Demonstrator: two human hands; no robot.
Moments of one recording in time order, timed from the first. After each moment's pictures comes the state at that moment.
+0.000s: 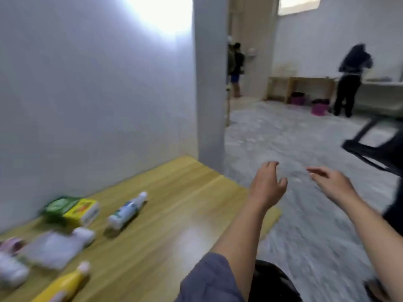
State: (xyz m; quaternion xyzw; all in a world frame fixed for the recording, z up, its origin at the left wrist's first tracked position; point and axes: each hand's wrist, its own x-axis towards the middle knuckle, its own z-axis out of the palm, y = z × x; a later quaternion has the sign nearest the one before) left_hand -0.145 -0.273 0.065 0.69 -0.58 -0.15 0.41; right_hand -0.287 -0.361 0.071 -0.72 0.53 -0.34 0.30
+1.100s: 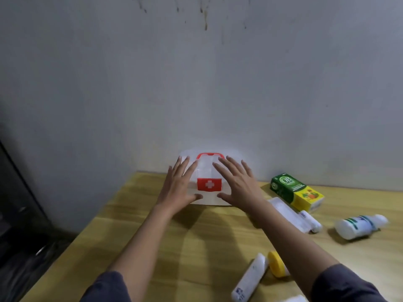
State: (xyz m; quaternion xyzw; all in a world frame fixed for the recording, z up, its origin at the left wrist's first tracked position) left_hand 0.181 0.312 0.025 0.95 -0.17 0.19 0.16; right_hand 0.173 0.109 0.032 -0.95 -0.21 -0.22 0.04
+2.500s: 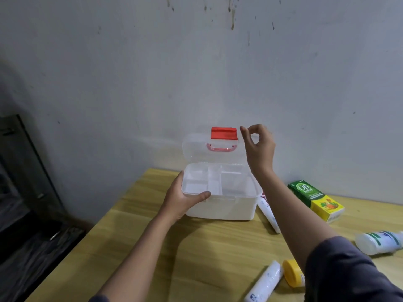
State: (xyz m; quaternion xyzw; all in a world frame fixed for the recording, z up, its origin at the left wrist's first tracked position) left_hand 0.156 0.344 0.008 0.81 -0.02 0.09 0.58; right_hand 0.210 0.140 0.108 -0.75 -0.07 -0.40 0.52
